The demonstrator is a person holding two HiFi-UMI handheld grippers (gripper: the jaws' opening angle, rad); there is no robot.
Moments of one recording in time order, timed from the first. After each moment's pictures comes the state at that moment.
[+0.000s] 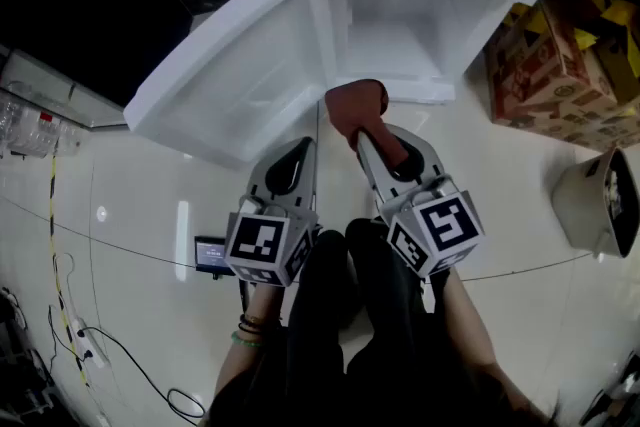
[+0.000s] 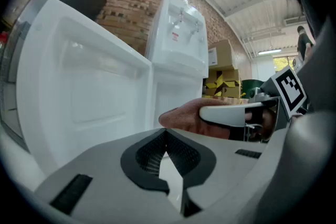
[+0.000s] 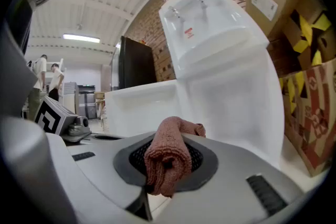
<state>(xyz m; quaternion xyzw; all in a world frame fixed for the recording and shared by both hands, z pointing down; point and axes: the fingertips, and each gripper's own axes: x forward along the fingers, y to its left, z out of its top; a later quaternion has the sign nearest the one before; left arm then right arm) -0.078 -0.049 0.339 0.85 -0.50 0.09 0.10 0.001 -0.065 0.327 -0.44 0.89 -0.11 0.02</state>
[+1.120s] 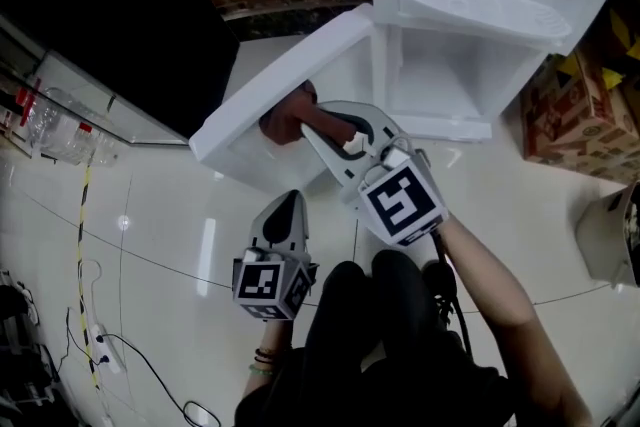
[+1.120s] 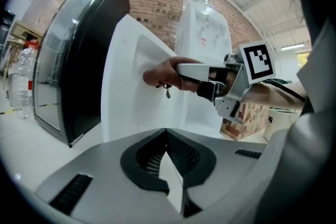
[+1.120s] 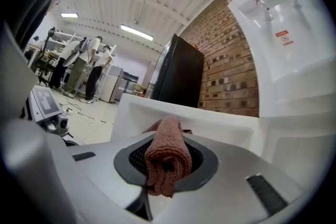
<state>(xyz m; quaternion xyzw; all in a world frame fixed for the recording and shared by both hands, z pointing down) -0.177 -0.022 0.366 0.80 -0.58 0.09 0.13 -0.144 -0.105 0.246 -0.28 0.96 0.10 -0.03</state>
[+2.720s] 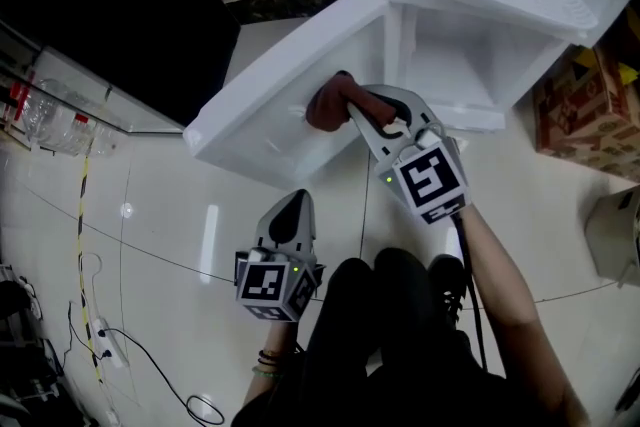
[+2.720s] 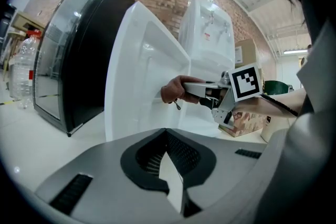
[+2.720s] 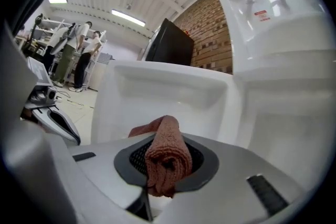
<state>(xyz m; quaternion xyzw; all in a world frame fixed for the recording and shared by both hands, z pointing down) -0.182 -0.016 0.392 0.79 -0.58 0.09 0.16 -0.104 -0.148 0.314 -0.34 0.93 0.08 -0.09</state>
